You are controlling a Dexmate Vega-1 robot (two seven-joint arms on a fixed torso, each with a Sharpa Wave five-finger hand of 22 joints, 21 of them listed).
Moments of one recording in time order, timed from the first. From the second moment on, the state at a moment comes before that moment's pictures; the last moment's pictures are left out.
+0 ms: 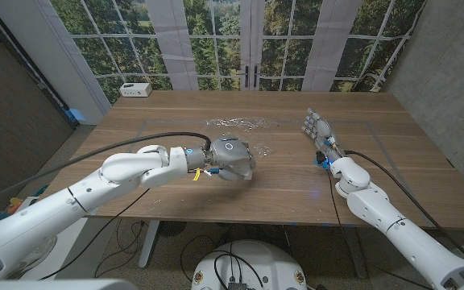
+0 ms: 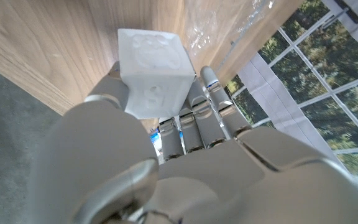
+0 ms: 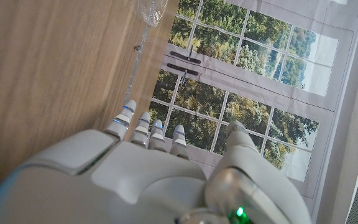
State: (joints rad) left arm 0.88 0.95 0.57 -2.04 1.05 -0.38 0.04; left_hand 0.87 0.00 0.53 -0.16 0.18 0.80 0.01 0.35 0.27 0.78 0.00 0.55 0.42 0.97 -0.06 0.61 0.26 0.42 0.04 0.69 0.25; right arm -0.98 -0.53 -0.37 -1.48 0.61 0.26 -0.11; right_hand 0.24 0.13 0.31 -0.09 0.18 0.06 -0.05 0.20 0.19 0.04 0.10 0.22 0.21 0.04 0.11 0.24 0.24 0.14 0.13 0.21 0.18
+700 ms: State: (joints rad) left arm 0.94 0.91 0.55 -1.98 1.05 -0.27 0.36; left_hand 0.88 -0.01 0.52 -0.14 0.18 0.83 0.00 0.35 0.27 0.78 -0.01 0.59 0.49 0.98 -0.06 0.61 0.29 0.42 0.03 0.72 0.25; right arm -0.96 -0.53 -0.37 -1.46 0.61 0.25 -0.10; right_hand 0.24 0.13 0.31 -0.09 0.18 0.06 -0.05 0.20 0.19 0.04 0.10 0.22 0.21 0.04 0.11 0.24 0.24 0.14 0.13 0.21 0.18
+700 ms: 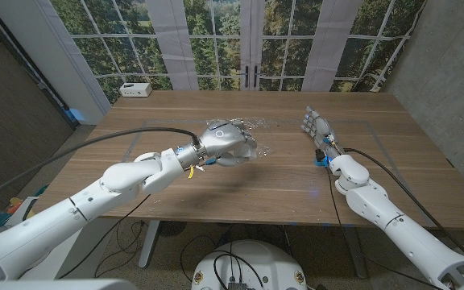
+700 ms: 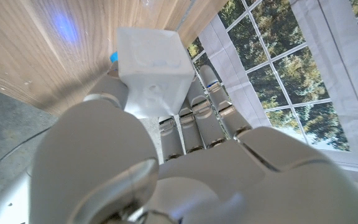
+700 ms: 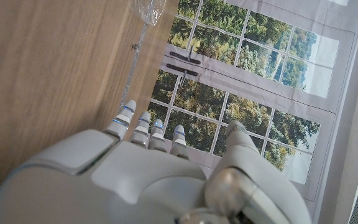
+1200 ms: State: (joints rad) left arm 0.96 0.87 0.55 -1.95 1.02 -0.18 0.49; left_hand 0.88 -0.01 0.51 -0.14 0.18 0.83 0.00 0.36 0.27 0.78 -0.01 0.61 0.52 0.99 -0.06 0.61 0.31 0.42 0.03 0.74 0.25; right arm -0.94 -0.53 -0.38 -1.45 0.61 0.24 -0.10; right_hand 0.24 0.13 0.31 -0.09 0.18 0.06 -0.05 0.20 0.19 0.04 0.10 0.22 0.21 0.04 0.11 0.24 0.24 0.14 0.13 0.21 0.18
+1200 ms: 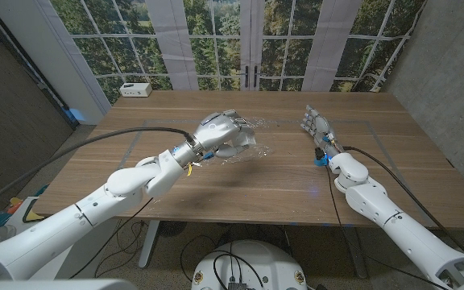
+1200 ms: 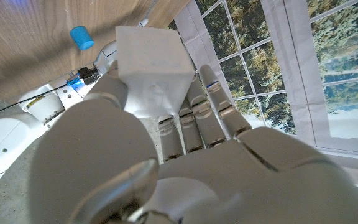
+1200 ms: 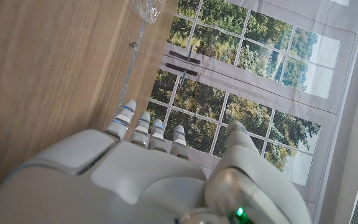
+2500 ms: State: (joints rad) left arm 0.93 0.80 0.61 -1.94 1.02 0.11 0.44; left_hand 0.88 -0.01 0.50 -0.13 0.18 0.85 0.01 0.35 0.27 0.78 0.00 0.64 0.60 1.00 -0.06 0.61 0.35 0.42 0.04 0.78 0.25; right arm -0.92 -0.53 -0.38 -1.43 0.61 0.24 -0.08; right_hand 0.24 0.13 0.31 -0.09 0.18 0.06 -0.05 0.20 0.19 0.05 0.11 0.22 0.21 0.04 0.11 0.24 0.24 0.14 0.13 0.21 0.18
